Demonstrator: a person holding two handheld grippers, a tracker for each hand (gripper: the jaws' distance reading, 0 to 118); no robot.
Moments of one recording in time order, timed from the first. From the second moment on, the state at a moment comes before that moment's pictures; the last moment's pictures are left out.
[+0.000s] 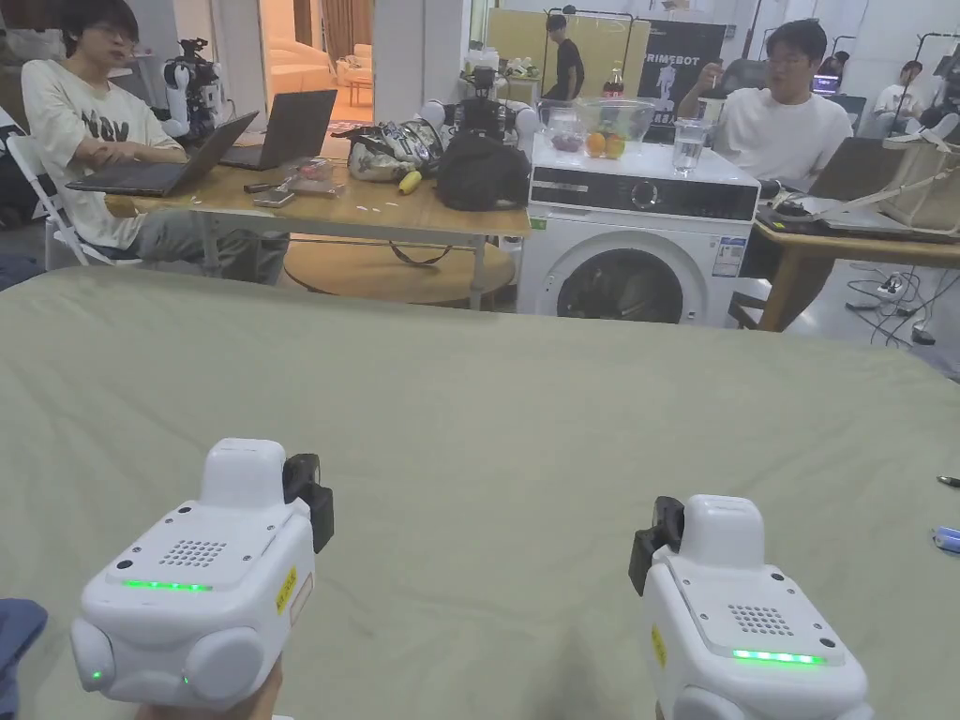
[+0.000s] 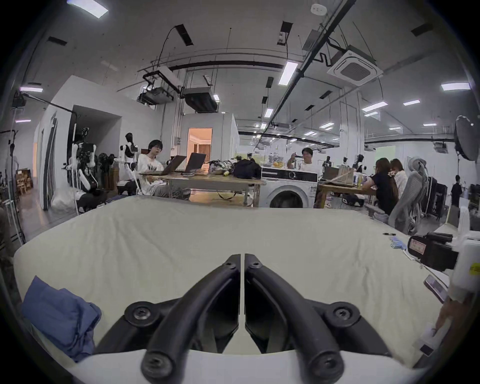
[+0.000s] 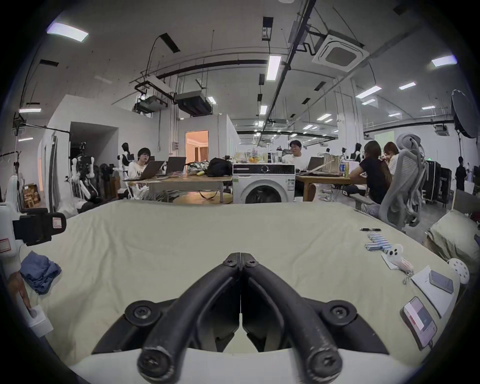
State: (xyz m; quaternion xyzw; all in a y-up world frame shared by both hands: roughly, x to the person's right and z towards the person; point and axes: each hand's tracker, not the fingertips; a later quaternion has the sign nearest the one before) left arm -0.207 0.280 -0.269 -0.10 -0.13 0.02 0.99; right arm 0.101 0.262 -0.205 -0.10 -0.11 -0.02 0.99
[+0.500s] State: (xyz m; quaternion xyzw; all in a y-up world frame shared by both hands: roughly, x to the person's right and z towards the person) left arm -0.204 0.270 -0.265 -0.11 -0.11 0.00 0.99; right arm 0.092 0.261 -0.206 -0.10 -0.11 -0.01 0.99
